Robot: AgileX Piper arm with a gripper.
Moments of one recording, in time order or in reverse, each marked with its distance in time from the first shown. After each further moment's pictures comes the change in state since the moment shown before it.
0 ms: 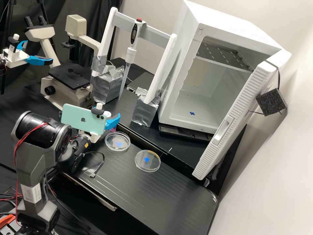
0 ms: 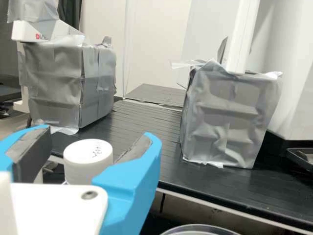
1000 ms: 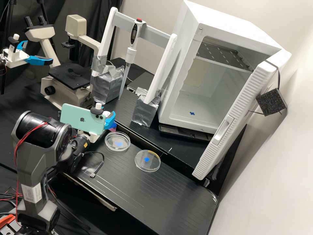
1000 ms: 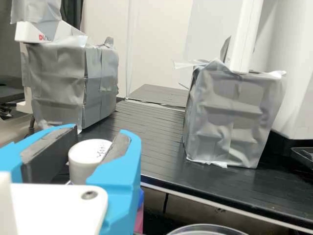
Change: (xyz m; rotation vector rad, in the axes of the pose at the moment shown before) arm 0.000 -0.003 -0.002 0.006 0.002 -0.006
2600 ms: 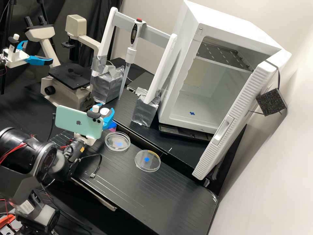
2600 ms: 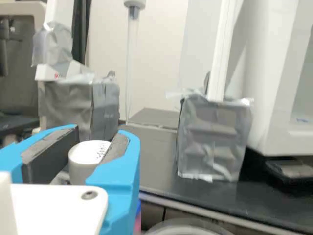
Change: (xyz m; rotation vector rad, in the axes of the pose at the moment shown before) arm -0.048 0.019 -0.004 0.032 0.062 0.053
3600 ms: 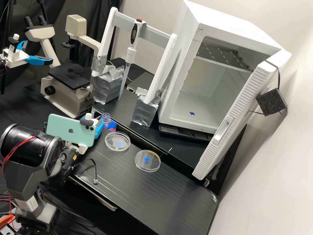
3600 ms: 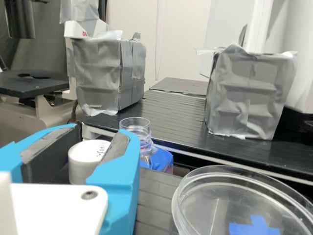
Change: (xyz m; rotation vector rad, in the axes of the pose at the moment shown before) arm -0.011 -0.027 0.004 0.009 -0.019 -0.117
